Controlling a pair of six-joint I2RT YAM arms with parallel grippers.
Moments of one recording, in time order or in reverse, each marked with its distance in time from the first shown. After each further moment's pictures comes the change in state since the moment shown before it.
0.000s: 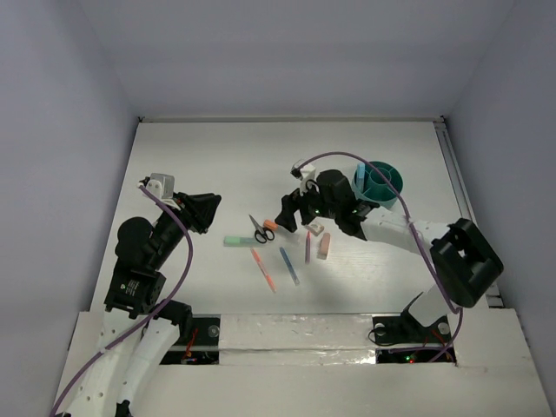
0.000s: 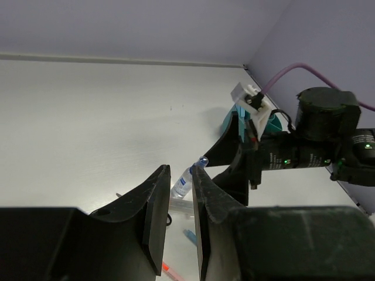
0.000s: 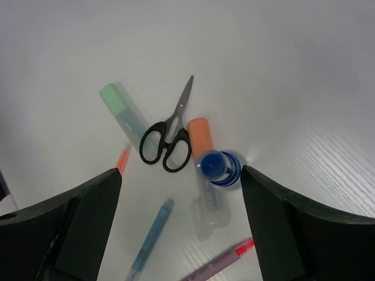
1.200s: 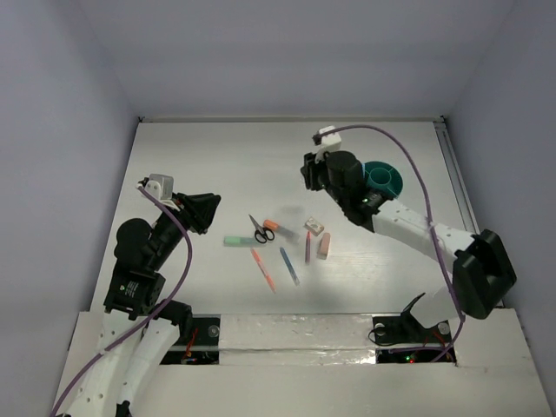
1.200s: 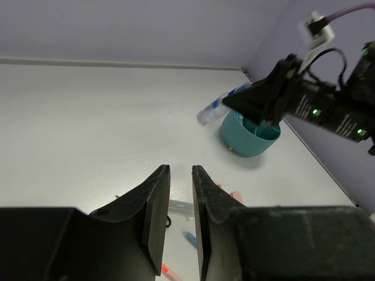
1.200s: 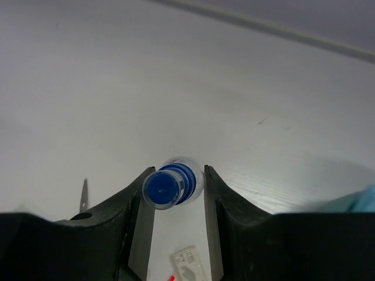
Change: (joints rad) left arm 0.000 -0.008 0.000 0.003 0.001 0.000; right arm 0.002 -0.055 0.145 -0.039 0.543 -0.050
